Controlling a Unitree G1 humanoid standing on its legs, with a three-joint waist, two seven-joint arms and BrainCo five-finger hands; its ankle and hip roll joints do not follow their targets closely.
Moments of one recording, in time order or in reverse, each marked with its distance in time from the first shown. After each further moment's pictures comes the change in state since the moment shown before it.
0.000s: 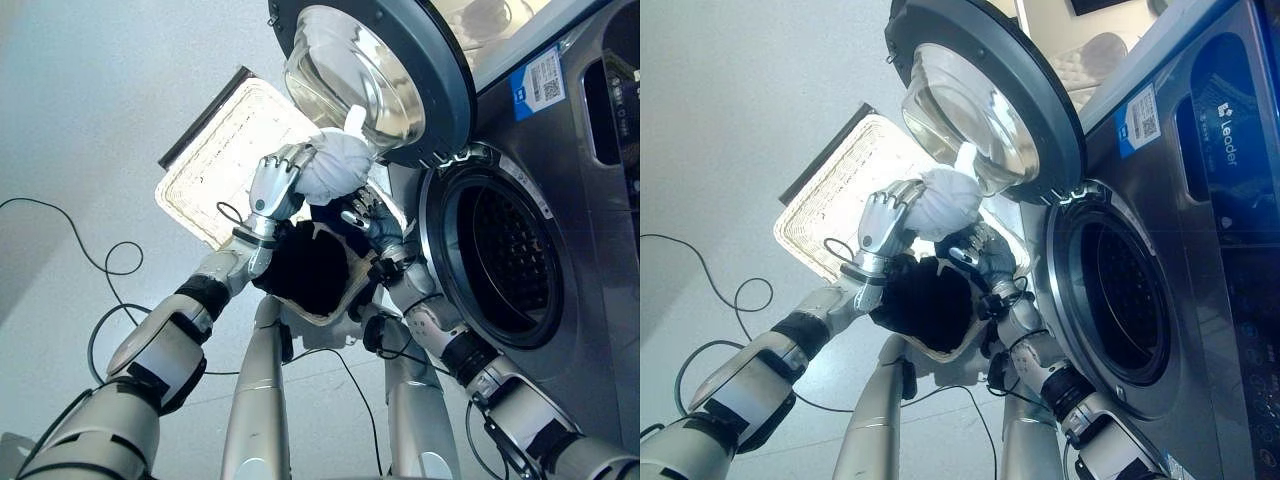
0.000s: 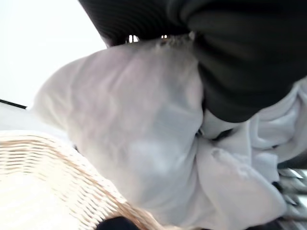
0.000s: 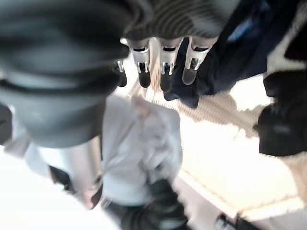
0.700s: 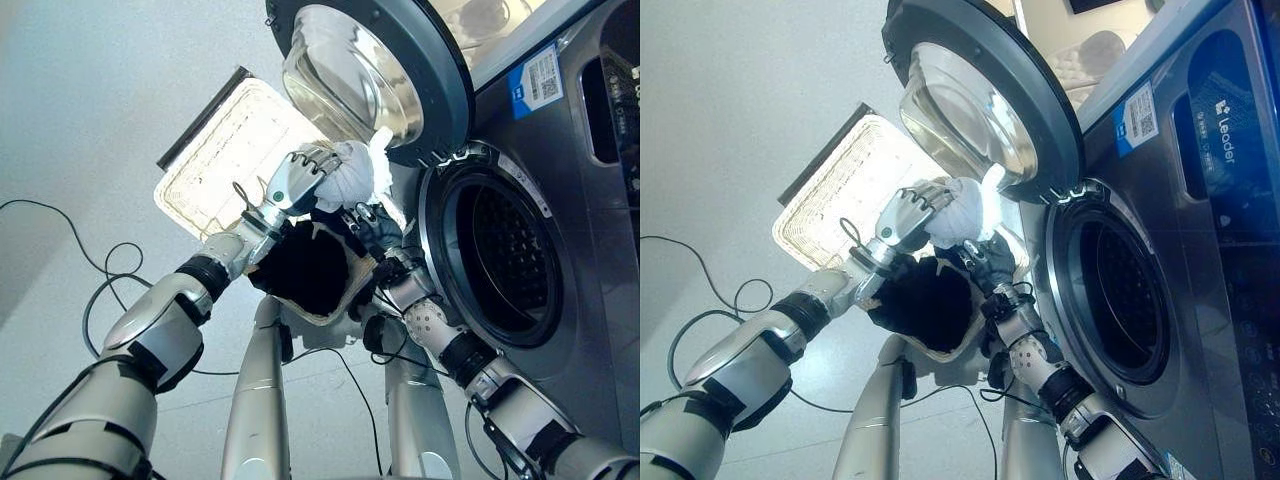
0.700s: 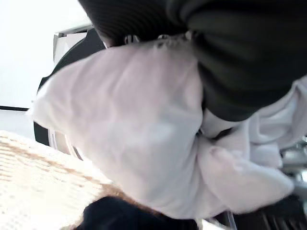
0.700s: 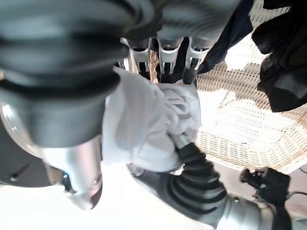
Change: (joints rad) left arm -0.103 0.026 -0.132 0.064 0.030 0.018 -0.105; right arm 0.001 0.020 0.009 0.000 0.264 0.014 0.082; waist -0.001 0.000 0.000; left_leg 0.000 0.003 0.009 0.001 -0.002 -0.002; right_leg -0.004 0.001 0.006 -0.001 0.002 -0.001
